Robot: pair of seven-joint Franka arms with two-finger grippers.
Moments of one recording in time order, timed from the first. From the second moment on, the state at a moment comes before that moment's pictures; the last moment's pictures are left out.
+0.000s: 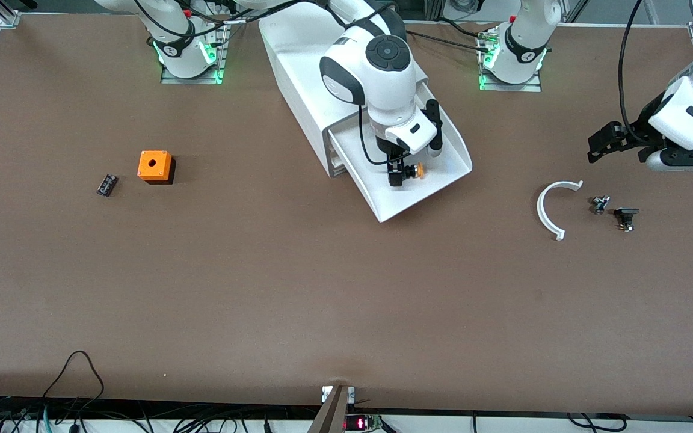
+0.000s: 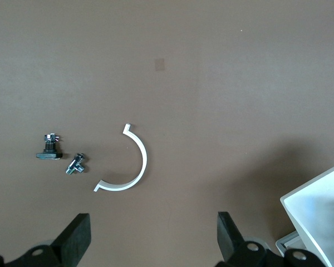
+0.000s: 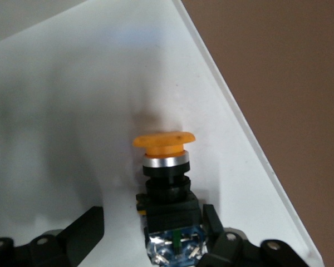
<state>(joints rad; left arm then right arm) 0.18 -0.06 -0.22 -1.76 -0.02 1.70 -0.07 0.98 0.76 -0.07 -1.12 0.04 2.07 -0.66</state>
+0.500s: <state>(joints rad) 0.18 -0.06 -0.21 -1.76 -0.02 1.70 -0.07 0.98 0.76 -0.10 -1.10 0.04 2.03 -0.65</state>
